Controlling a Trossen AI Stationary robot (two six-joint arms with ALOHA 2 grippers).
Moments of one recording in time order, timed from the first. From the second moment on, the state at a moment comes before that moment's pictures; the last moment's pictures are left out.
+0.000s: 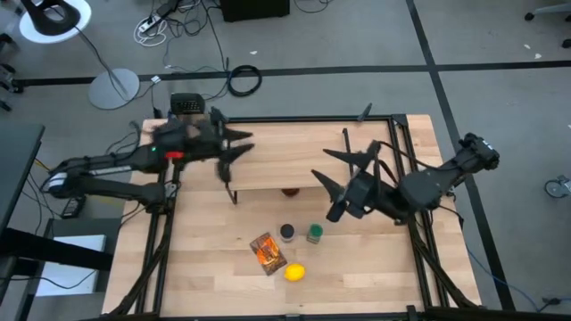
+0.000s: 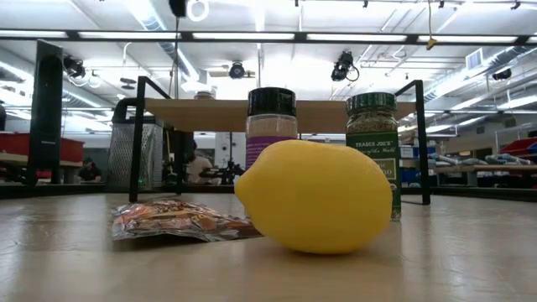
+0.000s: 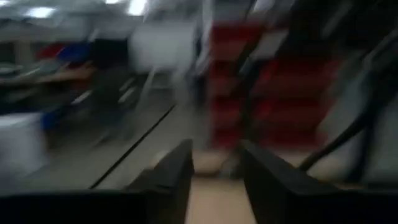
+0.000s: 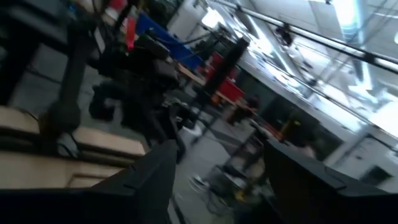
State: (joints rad) left arm 0.21 0.93 0.84 0.15 0.01 0.08; right arm 0.56 1.40 1.51 0.07 1.12 -0.77
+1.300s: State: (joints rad) left arm 0.38 1.46 1.22 -0.76 -0.20 0.02; right arm 0.65 1.40 1.51 -0.04 1.29 -0.66
